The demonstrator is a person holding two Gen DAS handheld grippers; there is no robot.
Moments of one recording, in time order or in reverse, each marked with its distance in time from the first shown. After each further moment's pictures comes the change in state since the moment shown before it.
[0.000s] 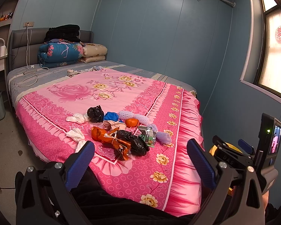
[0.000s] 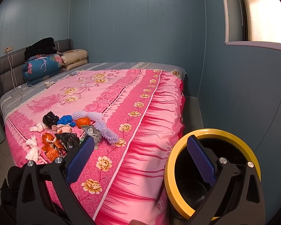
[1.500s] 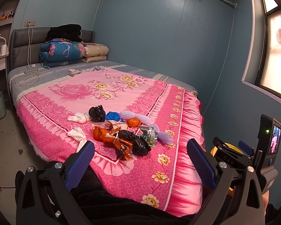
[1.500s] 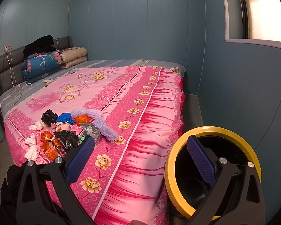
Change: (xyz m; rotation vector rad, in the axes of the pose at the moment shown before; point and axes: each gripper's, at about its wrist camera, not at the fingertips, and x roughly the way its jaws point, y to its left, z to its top) left arm -0.003 0.007 -0.003 -0.005 -0.009 0.002; right arm 0.006 0.003 -0.001 0.000 0.028 -0.004
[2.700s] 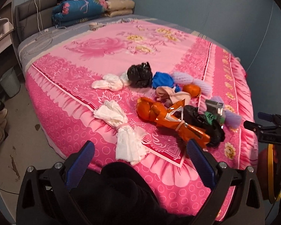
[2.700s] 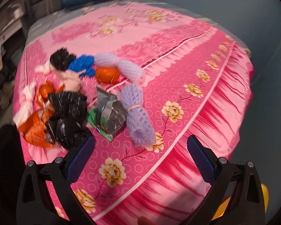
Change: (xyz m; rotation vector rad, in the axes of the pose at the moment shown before) left arm 0.168 0.123 0.015 -0.057 0.412 0.206; right arm 0.211 0.088 0.032 -0.439 0.462 0.306
